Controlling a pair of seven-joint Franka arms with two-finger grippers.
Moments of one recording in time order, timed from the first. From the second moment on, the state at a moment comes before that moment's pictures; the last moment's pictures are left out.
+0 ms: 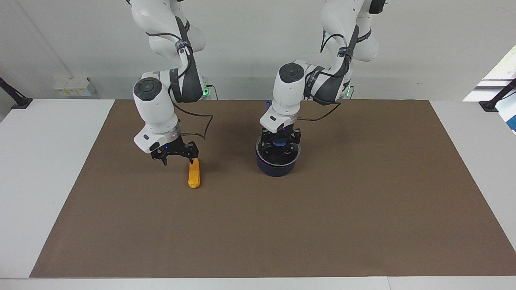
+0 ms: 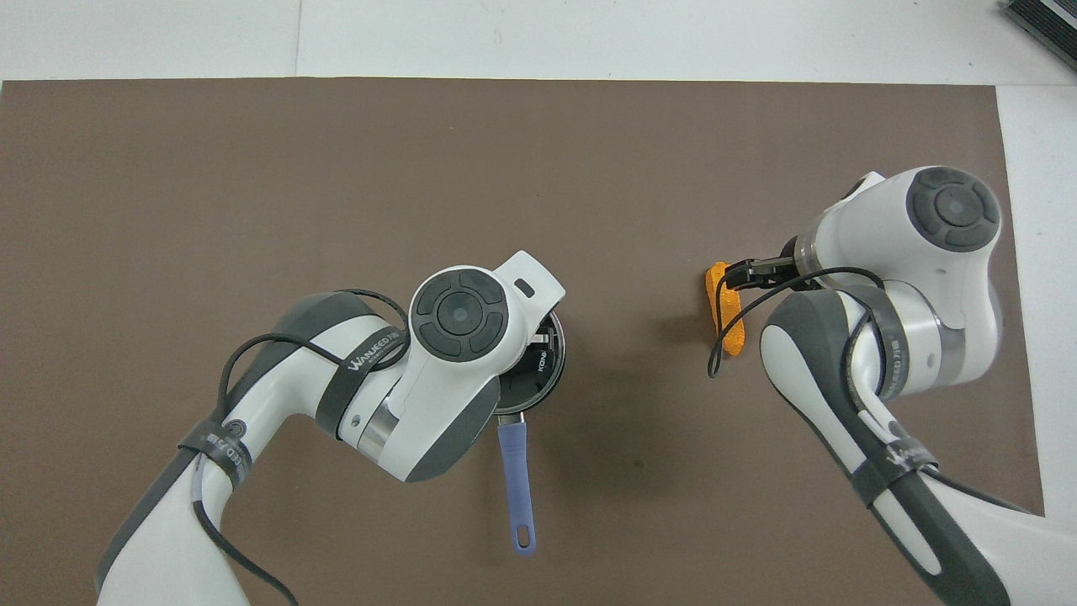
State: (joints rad) left arm -0.67 0.24 -0.01 -1.85 -0.01 2.14 -0.61; right arm 0.16 0.19 -0.01 -1.95 -0.02 2.17 0.11
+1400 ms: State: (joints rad) left arm -0.27 0.22 0.00 -1.84 -0.01 2.07 -0.12; right arm 0.20 0.30 -0.01 -2.01 -0.02 2.36 0.10
